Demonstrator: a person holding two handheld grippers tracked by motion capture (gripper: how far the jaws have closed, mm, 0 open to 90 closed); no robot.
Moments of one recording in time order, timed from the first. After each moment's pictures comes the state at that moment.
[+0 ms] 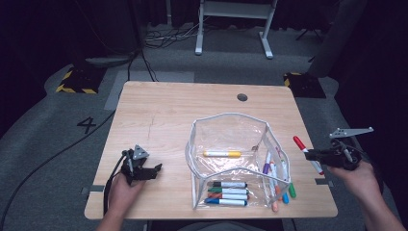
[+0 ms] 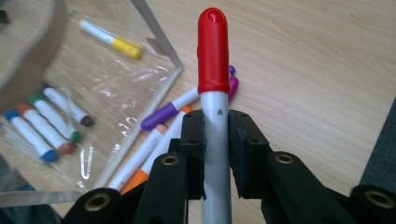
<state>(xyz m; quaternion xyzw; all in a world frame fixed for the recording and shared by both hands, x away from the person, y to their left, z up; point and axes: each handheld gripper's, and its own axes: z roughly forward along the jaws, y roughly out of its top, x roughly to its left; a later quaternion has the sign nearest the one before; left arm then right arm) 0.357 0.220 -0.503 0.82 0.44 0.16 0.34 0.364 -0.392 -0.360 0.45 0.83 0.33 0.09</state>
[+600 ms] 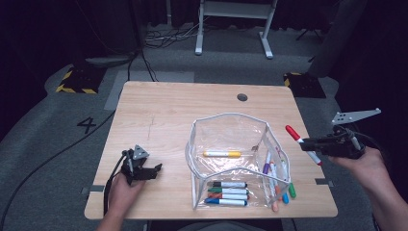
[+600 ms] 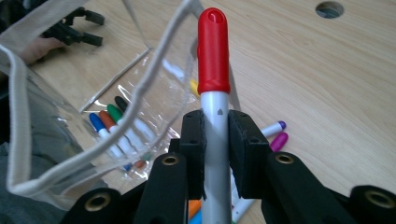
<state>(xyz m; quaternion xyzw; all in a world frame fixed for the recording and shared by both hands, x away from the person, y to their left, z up) 0.357 0.219 -0.503 0.82 0.44 0.16 0.34 0.360 -0.355 -0.290 0.36 0.85 0.37 0.06</state>
